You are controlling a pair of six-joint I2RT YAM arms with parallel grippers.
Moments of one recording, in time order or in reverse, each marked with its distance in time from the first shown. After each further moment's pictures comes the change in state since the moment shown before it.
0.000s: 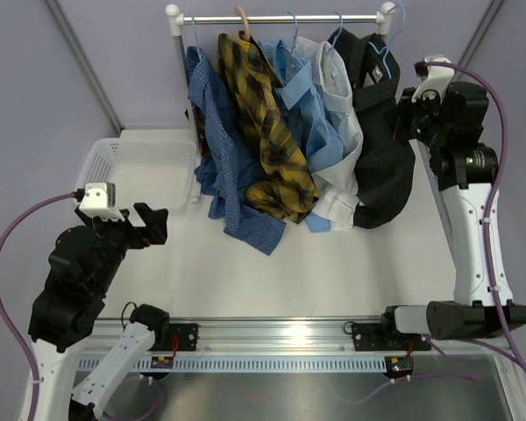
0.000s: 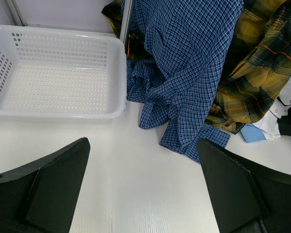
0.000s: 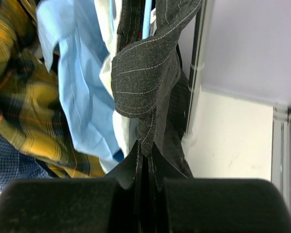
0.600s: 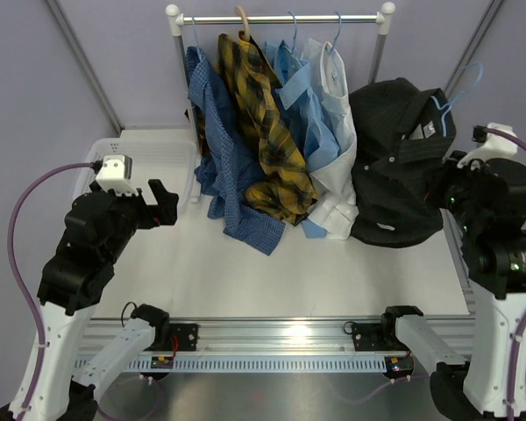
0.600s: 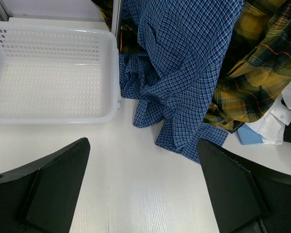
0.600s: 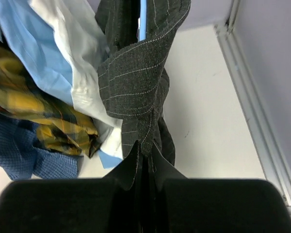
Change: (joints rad) left arm 0.000 0.190 0.098 -0.001 0.032 0.000; right arm 0.000 -0.448 -0.165 -0.372 0.348 0.226
